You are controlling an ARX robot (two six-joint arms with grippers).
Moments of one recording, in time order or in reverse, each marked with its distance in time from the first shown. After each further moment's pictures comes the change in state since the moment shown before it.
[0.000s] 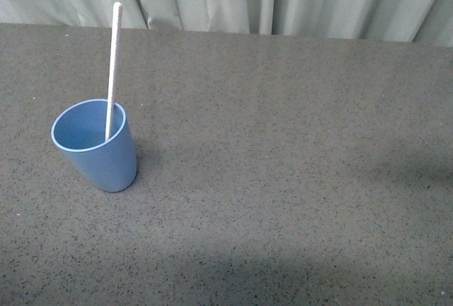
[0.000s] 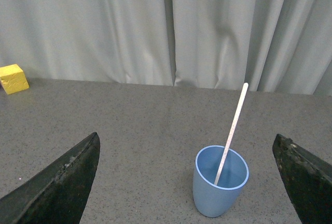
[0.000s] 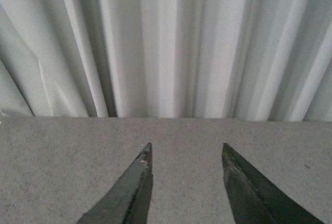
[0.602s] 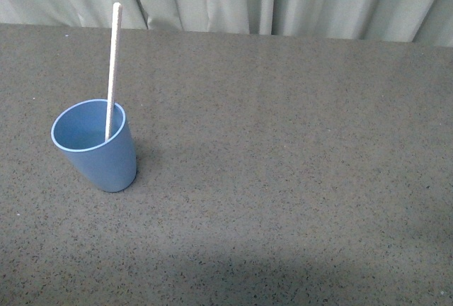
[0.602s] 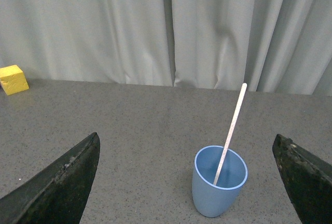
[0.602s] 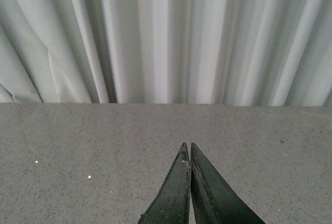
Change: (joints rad) left arm 0.000 0.000 0.000 0.000 0.000 0.000; right arm -0.075 -0.507 -0.245 -0.266 -0.073 -0.004
